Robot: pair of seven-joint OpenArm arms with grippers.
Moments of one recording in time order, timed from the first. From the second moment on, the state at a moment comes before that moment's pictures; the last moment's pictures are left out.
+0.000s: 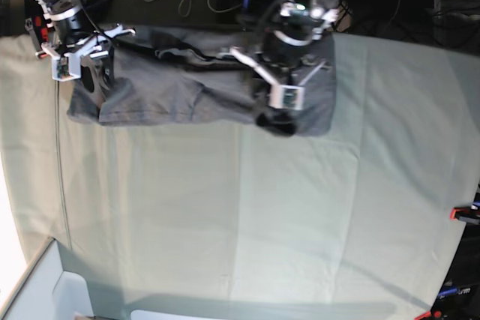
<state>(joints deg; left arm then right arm) 19.6 -6.0 26.6 99.0 -12.1 14.3 21.7 -33.3 3.7 20.7 98.9 3.1 25.9 -4.0</state>
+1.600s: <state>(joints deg) 14.2 -7.6 29.6 99.2 -8.9 14.8 30.9 -33.3 5.3 20.8 98.9 3.1 26.0 -4.0</state>
